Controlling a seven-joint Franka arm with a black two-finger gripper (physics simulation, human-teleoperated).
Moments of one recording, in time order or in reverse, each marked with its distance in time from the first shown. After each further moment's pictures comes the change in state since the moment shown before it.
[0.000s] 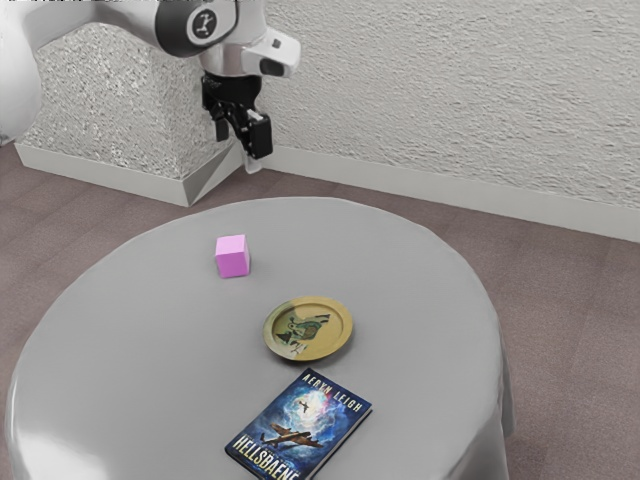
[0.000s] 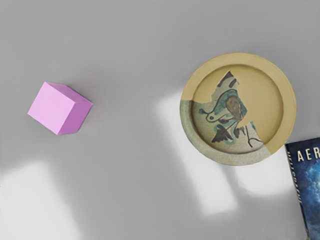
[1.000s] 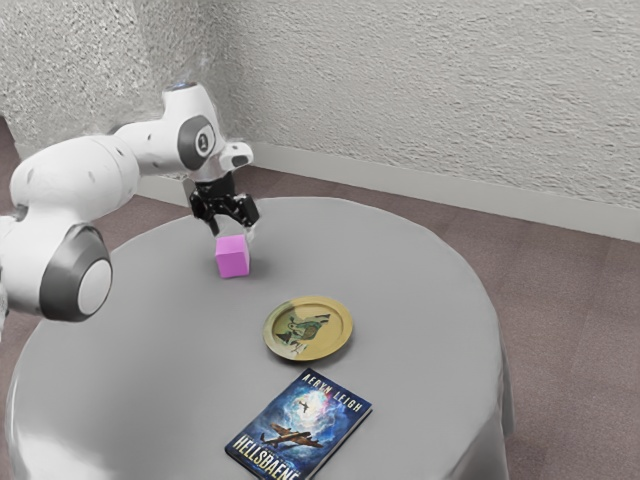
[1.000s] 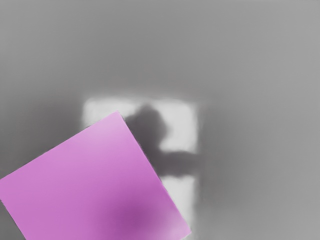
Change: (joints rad) arm 0.282 0.695 0.212 0.325 -0.548 0.301 0.042
